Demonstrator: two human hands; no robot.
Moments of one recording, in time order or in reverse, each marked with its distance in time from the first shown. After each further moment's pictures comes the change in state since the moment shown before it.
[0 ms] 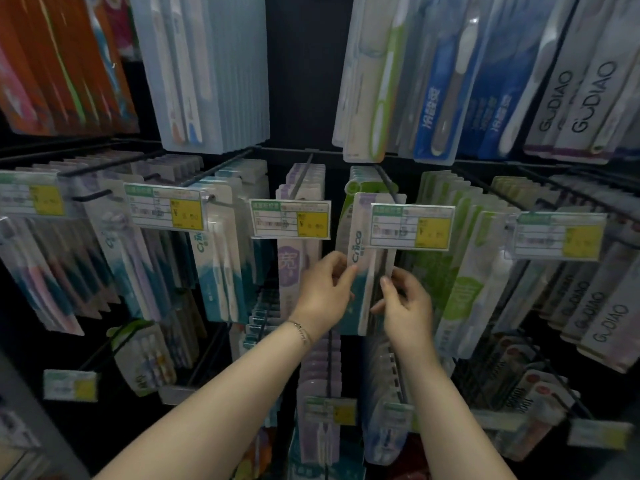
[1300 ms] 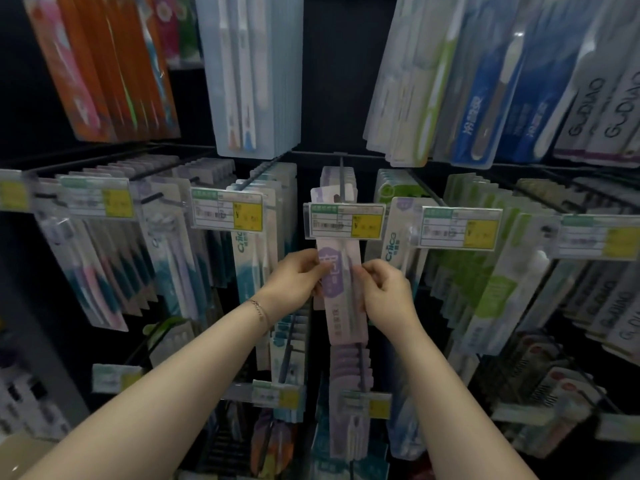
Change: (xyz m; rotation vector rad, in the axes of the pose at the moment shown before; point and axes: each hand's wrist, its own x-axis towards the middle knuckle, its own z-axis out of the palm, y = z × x) left_hand 0.003 -0.029 -0.094 -0.048 -0.163 -0.116; right_hand -0.009 -0.029 0.059 -0.151 -0.241 -0.062
